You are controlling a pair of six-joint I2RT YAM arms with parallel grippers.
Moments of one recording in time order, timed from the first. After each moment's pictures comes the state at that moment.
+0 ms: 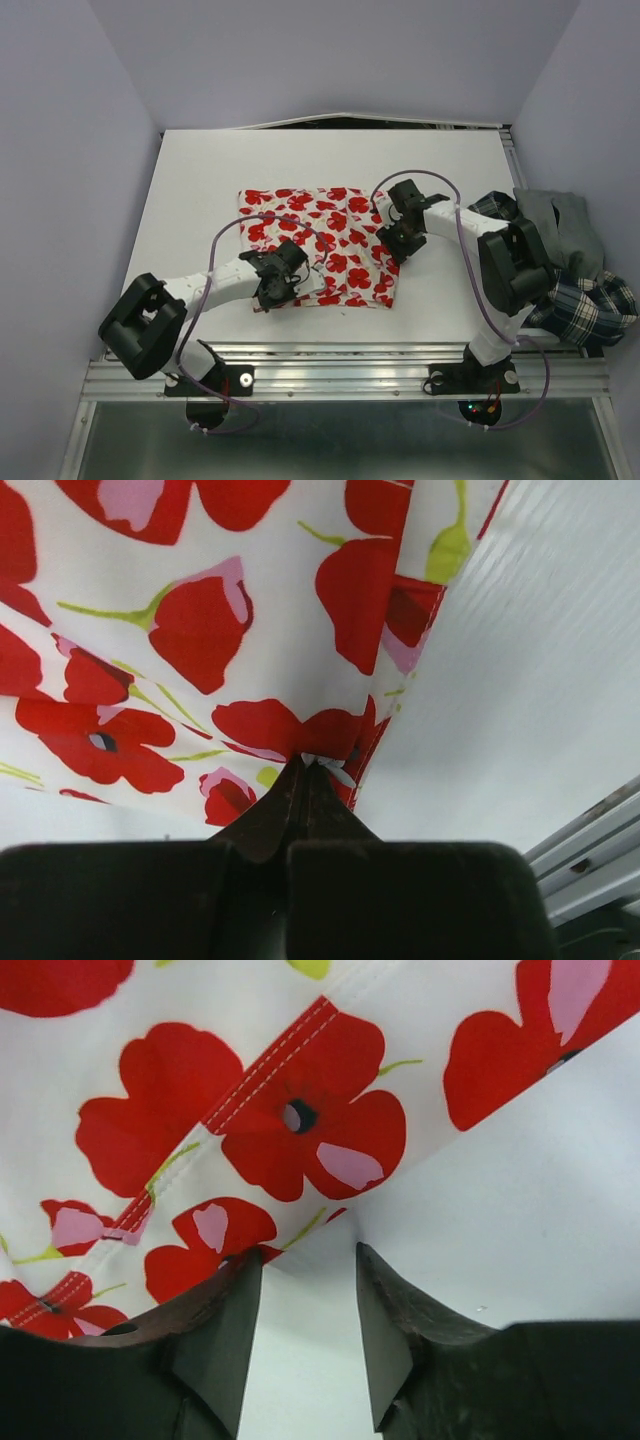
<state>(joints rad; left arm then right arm) -0.77 1.42 0.73 -0.64 -0.08 0.51 0.40 1.79 1.17 -0.66 -0.07 -0.28</state>
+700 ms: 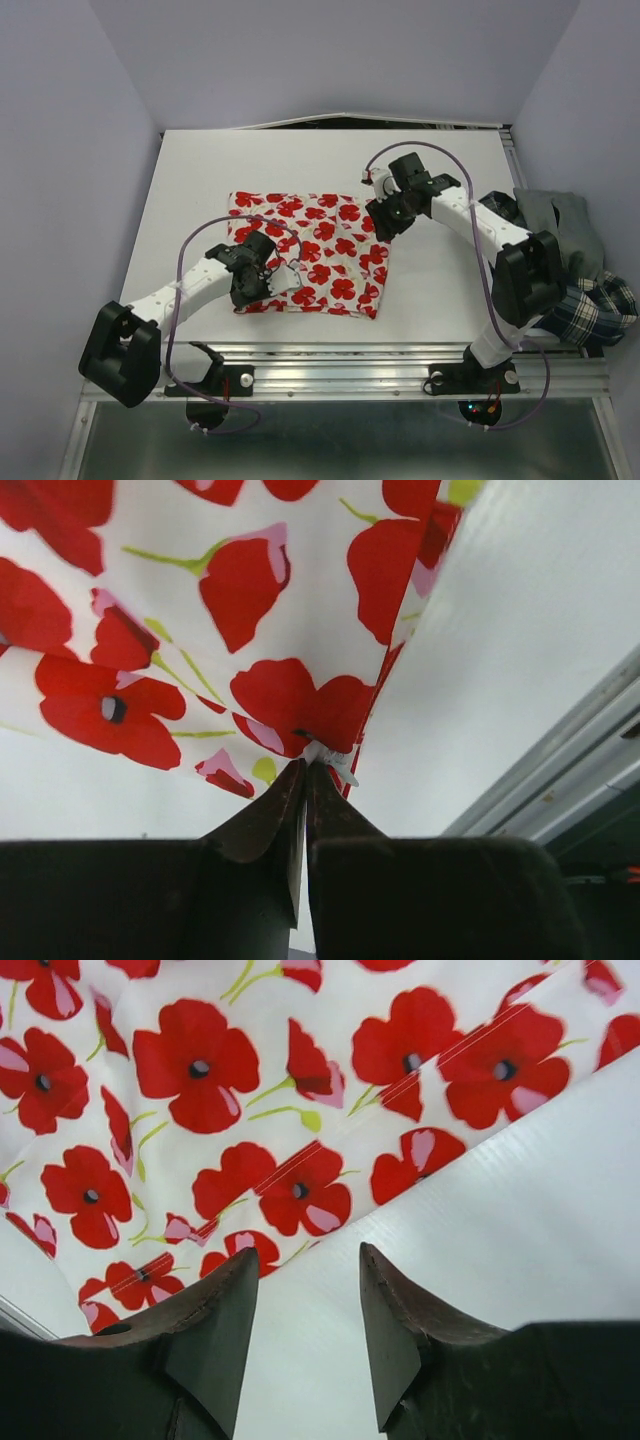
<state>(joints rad) -0.55 1.24 0.72 -0.85 -0.02 0.74 0.43 1.70 1.34 -0.73 -0.26 -0.22</state>
